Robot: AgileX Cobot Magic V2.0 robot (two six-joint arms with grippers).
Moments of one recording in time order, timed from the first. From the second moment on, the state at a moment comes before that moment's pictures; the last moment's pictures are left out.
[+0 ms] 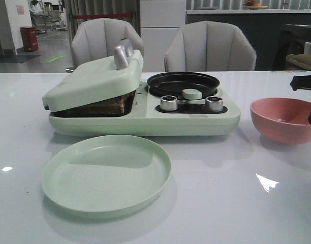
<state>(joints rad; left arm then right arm) -0.39 -0.01 -0.41 0.15 0.64 -0.17 -0.13 1.94 -1.33 0.21 0.65 -0.13</state>
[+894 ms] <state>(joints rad) -0.39 -0.01 -0.41 0.15 0.64 -0.17 0.03 1.91 -1.63 0.20 0.69 -0.13</state>
